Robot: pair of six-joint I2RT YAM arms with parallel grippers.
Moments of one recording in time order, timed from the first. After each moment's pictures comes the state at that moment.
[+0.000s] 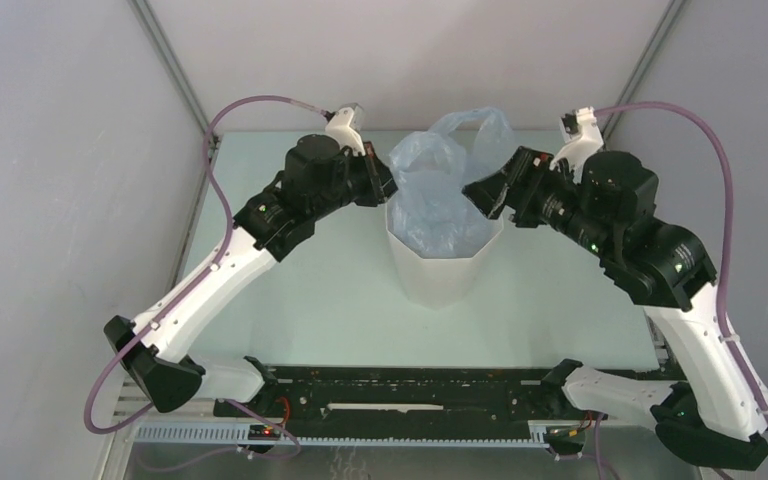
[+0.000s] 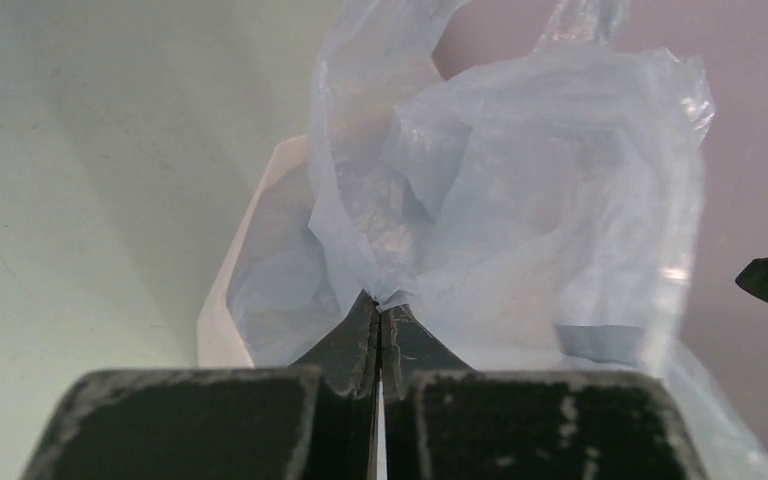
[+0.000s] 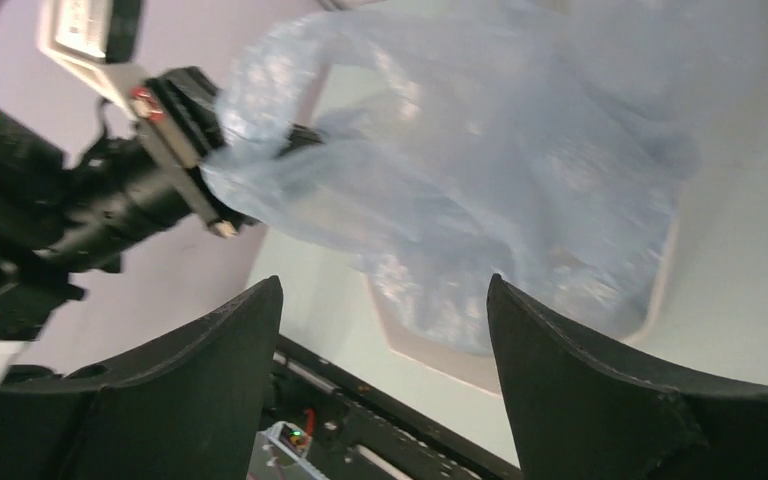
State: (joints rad) left arm -0.71 1.32 1.47 -0.43 0.02 -0.57; right arm 0.65 1.04 1.62 -0.86 0.07 0.63
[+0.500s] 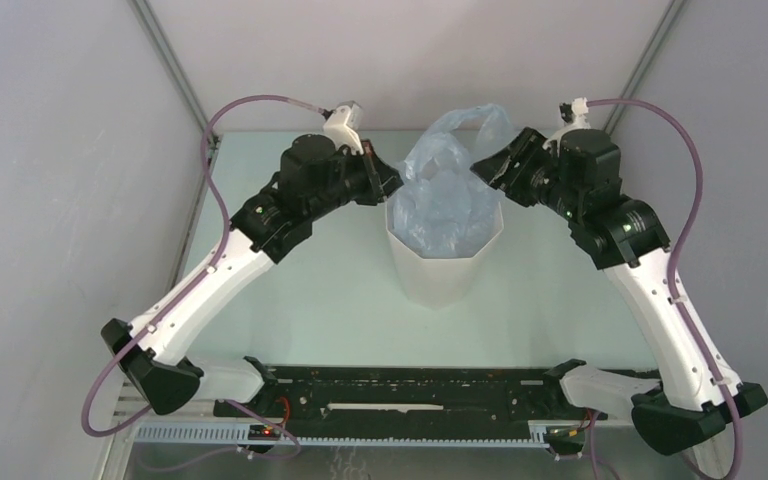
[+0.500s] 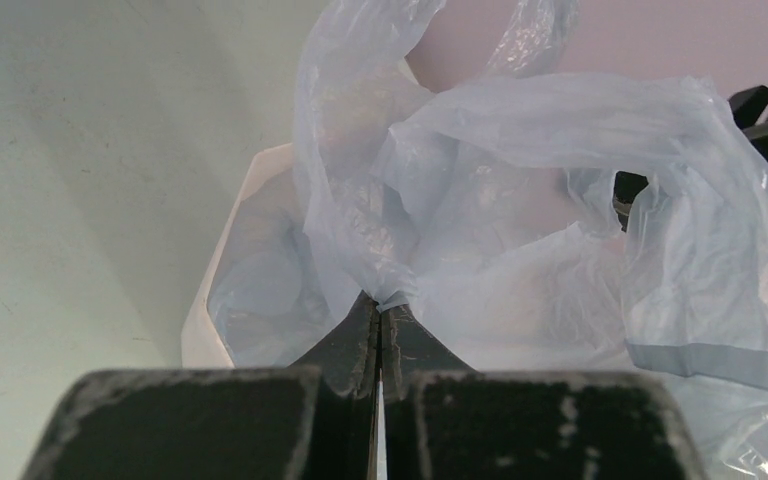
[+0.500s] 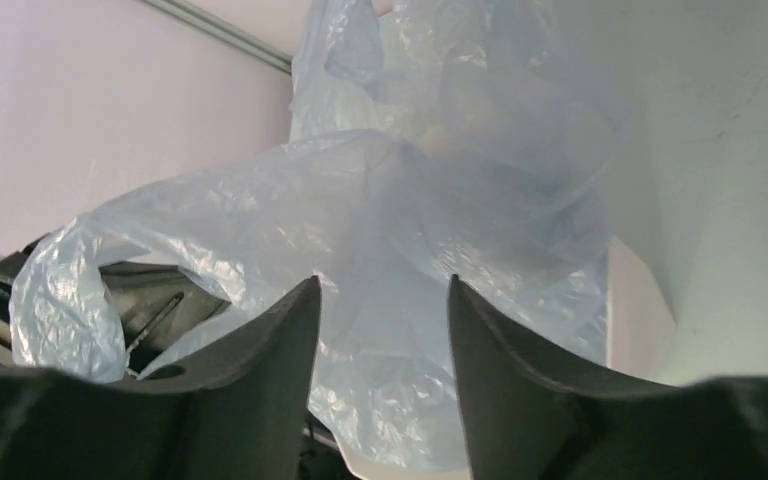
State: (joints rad) left arm -0.71 1.31 1.47 -0.39 0.05 -0.58; right arm 0.43 1.14 1.51 -0.71 -0.03 0.80
